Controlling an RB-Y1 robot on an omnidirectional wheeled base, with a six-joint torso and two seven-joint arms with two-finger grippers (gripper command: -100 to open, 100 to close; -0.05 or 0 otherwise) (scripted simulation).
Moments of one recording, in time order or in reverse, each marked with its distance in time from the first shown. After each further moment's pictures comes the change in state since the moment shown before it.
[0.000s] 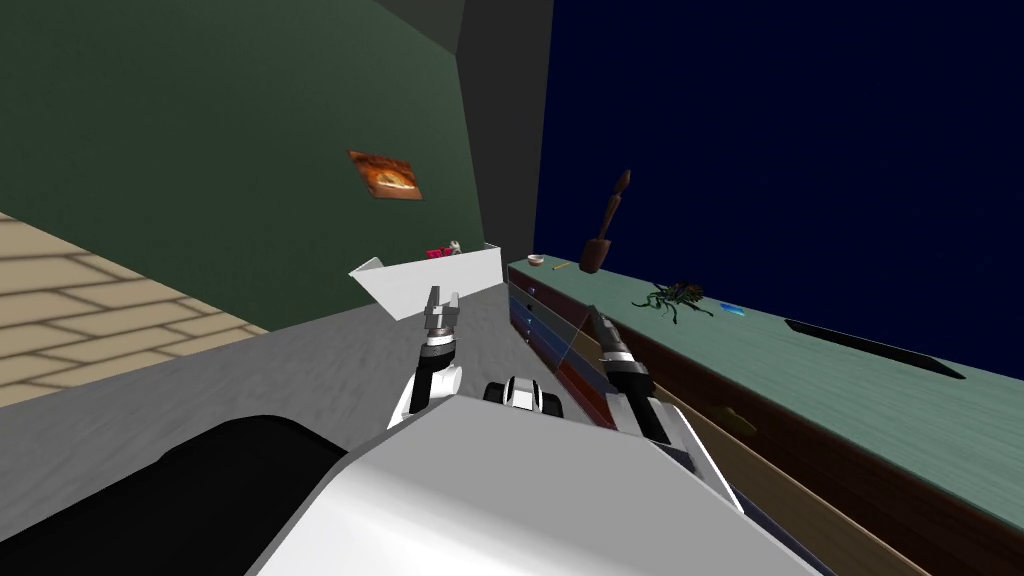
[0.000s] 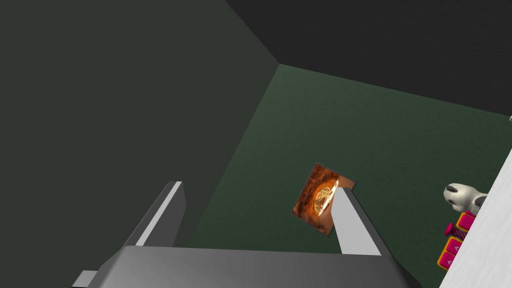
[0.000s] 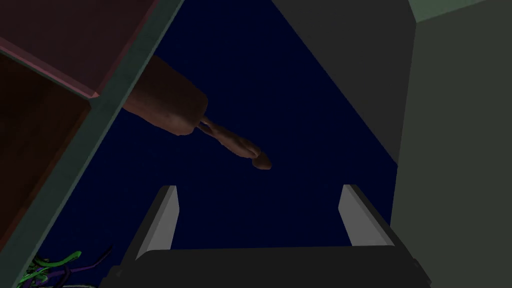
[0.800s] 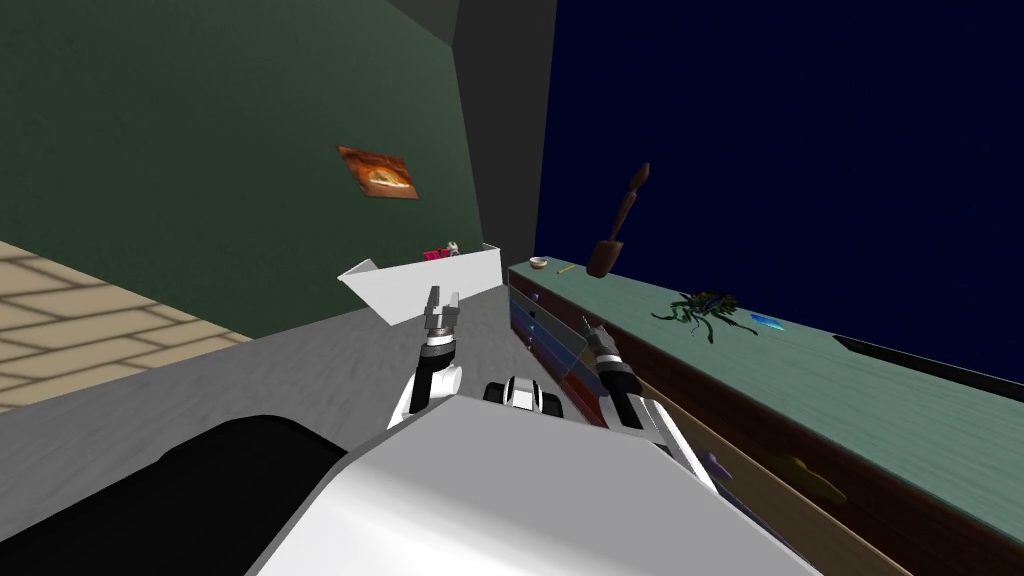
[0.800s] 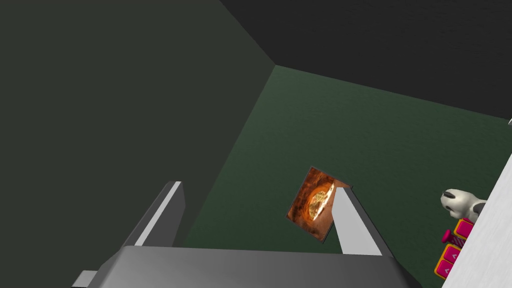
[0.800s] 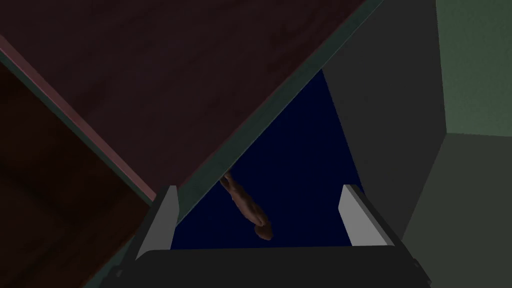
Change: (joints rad) left arm 0.000 0.000 0.000 0.000 0.000 0.000 0.000; right arm -0.005 -0.011 0.048 0.087 0.226 0.160 0.105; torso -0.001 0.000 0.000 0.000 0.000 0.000
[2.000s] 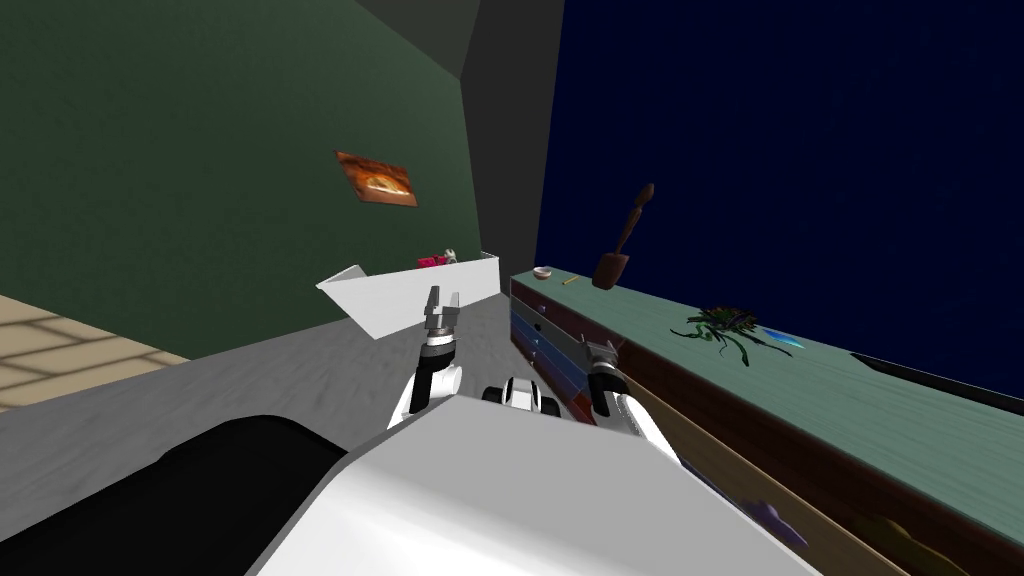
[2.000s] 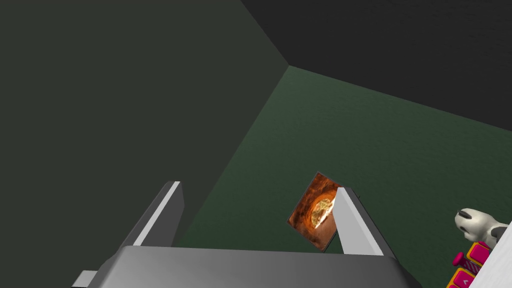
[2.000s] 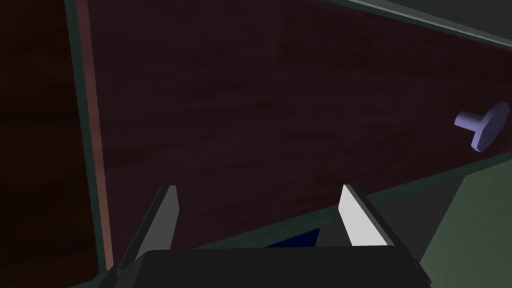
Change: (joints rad) left arm 0.000 0.000 0.000 0.000 0.000 0.000 0.000; right arm -0.031 -0.024 0.086 0.163 0.381 0.318 0.196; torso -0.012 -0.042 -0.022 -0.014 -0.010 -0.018
